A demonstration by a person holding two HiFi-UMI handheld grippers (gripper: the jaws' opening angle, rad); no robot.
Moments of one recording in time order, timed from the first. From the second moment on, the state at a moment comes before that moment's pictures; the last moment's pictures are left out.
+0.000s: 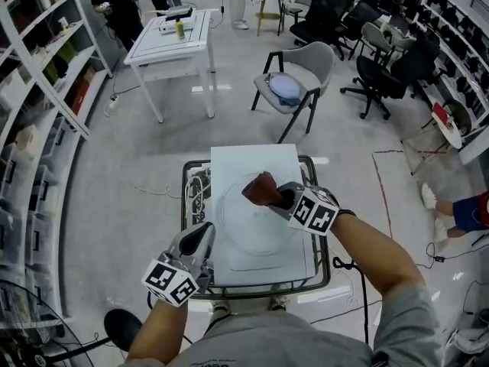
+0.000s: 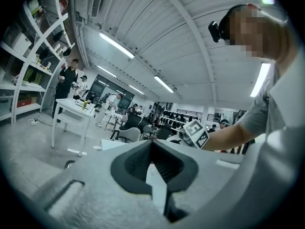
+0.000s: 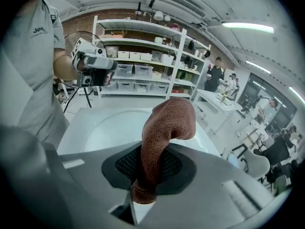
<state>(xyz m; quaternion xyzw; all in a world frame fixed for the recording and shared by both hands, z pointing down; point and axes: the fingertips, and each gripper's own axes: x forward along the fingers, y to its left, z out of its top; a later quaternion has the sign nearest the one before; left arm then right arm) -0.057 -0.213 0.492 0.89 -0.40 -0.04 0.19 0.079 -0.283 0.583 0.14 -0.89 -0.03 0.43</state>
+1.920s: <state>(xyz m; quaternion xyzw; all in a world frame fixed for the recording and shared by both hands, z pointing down) -0.005 -0.212 0.488 0.91 -0.36 -0.04 0.20 0.118 -0.236 0.577 0.12 -0.89 -0.05 0.43</state>
